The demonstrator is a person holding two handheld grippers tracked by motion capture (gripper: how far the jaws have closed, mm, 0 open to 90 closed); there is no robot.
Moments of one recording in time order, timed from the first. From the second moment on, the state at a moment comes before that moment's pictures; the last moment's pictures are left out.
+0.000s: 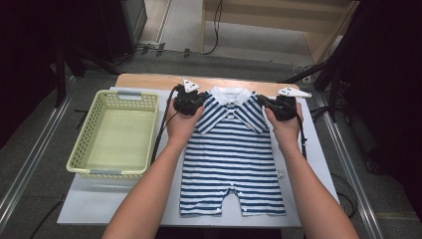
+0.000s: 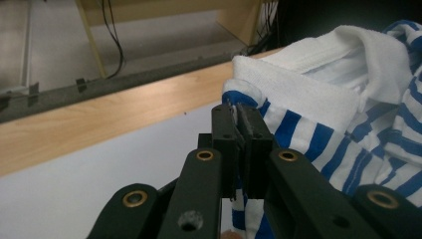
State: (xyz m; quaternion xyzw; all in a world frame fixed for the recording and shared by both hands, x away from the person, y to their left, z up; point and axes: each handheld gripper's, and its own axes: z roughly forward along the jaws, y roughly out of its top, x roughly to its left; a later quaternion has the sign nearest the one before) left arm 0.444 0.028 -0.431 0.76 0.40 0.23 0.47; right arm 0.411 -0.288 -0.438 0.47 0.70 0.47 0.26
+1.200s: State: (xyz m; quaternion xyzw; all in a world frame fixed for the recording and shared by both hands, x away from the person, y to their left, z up) left arm 0.279 0.052 -0.452 0.77 0.30 0.19 0.52; right arm 0.249 -0.300 -0.477 0.40 0.73 0.51 0.23
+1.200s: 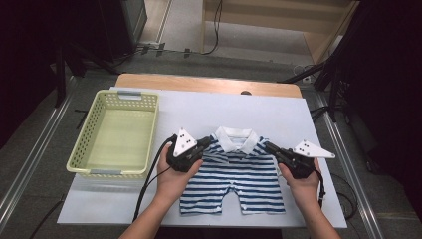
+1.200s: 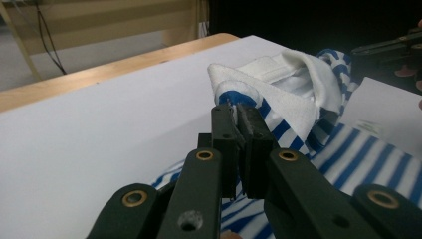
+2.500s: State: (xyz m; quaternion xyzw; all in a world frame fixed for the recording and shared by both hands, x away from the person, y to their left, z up) left arm 0.232 0.074 -0.479 0.81 0.29 0.10 0.50; right arm 0.215 -0.320 -0.489 0.46 0.74 0.47 0.17
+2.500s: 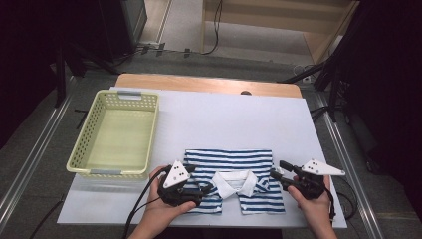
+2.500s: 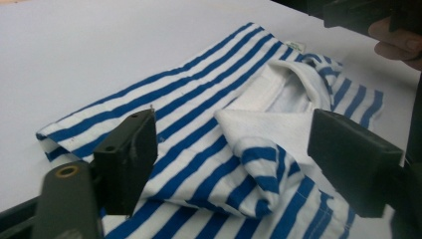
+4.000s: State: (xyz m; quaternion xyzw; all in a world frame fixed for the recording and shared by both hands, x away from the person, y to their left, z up) left arm 0.297 0.072 -0.496 0.80 0.39 0.08 0.45; right arm 0.302 -0.321 -0.523 0.52 0.76 0.37 0.16
